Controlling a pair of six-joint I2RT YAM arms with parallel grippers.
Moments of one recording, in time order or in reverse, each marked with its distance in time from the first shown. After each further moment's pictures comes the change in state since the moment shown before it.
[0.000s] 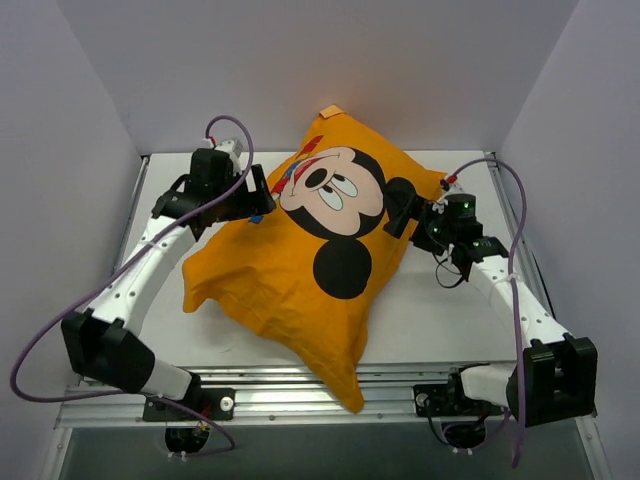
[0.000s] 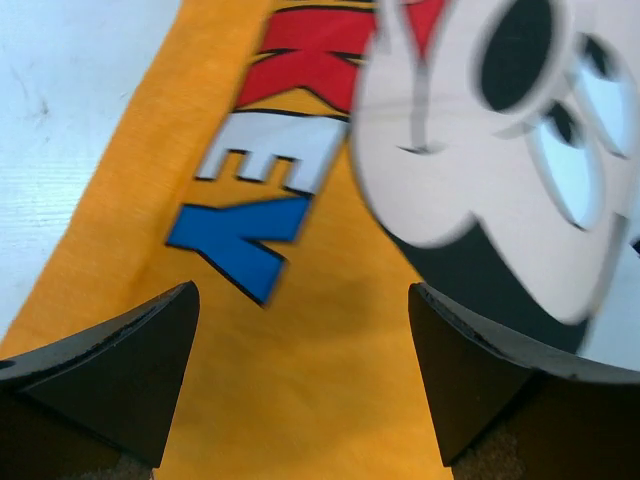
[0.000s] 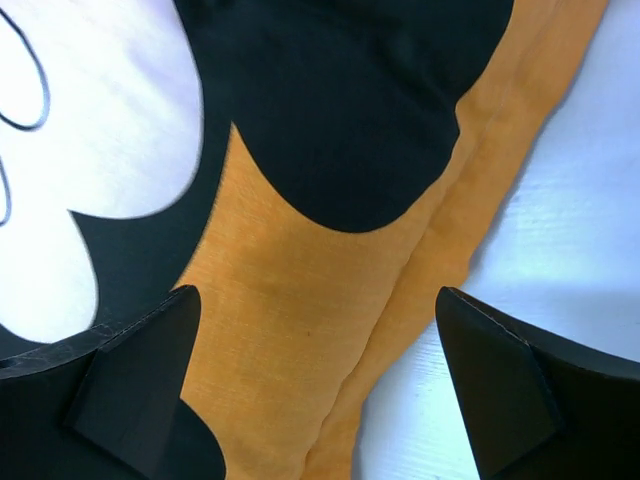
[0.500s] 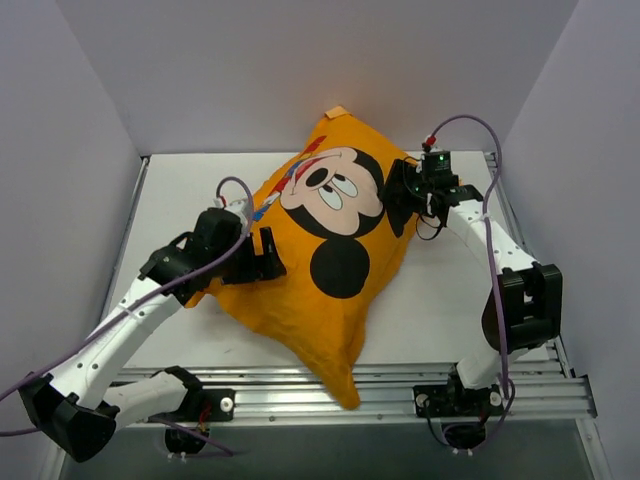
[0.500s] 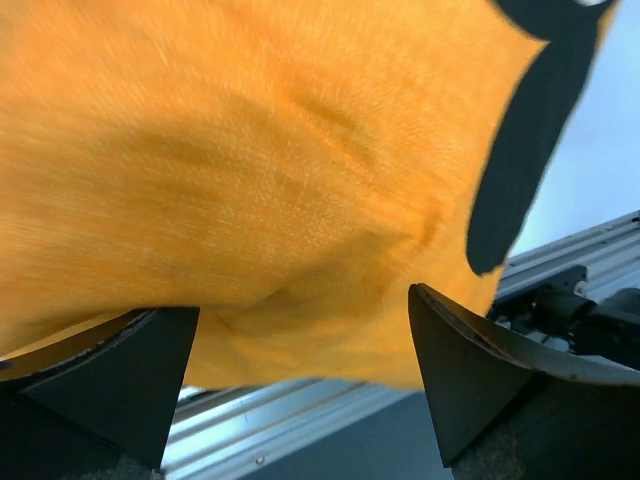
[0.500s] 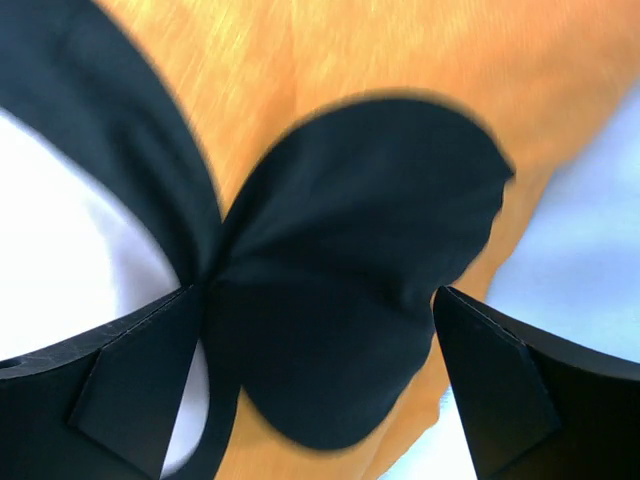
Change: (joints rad) left arm -0.202 -0.292 -0.334 -0.124 0.005 -0.167; right arm 0.042 0.417 0.419 -0.098 0.171 -0.073
